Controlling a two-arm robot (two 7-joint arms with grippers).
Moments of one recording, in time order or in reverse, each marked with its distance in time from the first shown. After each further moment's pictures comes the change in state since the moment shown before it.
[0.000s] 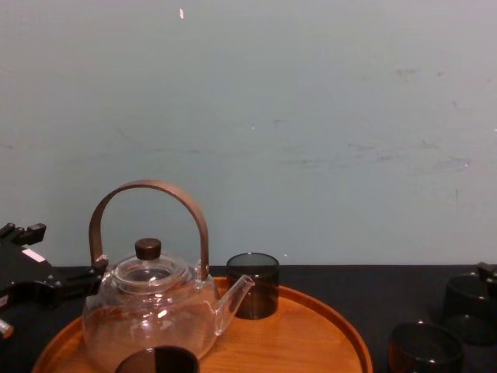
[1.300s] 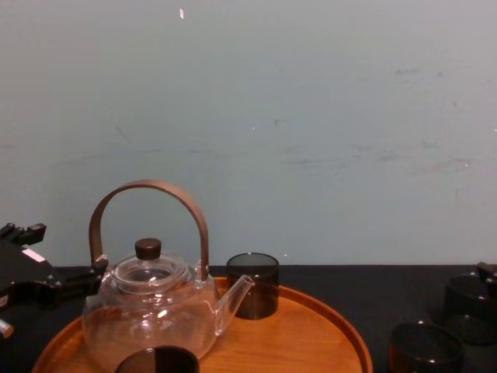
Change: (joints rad) left arm 0.000 0.000 0.000 0.000 0.000 0.000 0.000; right arm 0.000 0.000 0.000 0.000 0.000 0.000 0.000
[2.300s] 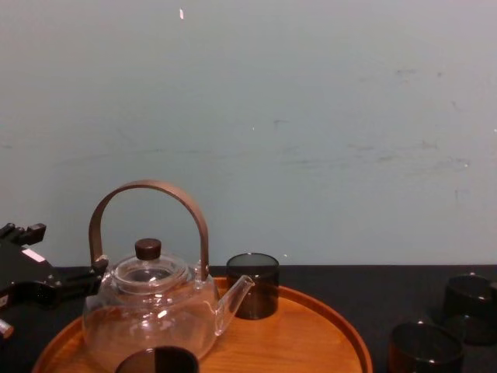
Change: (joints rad) left arm 0.000 0.000 0.000 0.000 0.000 0.000 0.000; right arm -0.182 0.063 0.082 -0.187 0.041 -0.004 0.065
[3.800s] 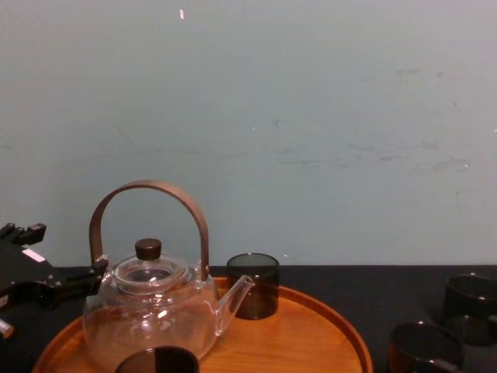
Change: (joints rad) left arm 0.000 0.000 0.000 0.000 0.000 0.000 0.000; right arm -0.054 -0.097 0.012 0.025 0.007 0.013 0.209
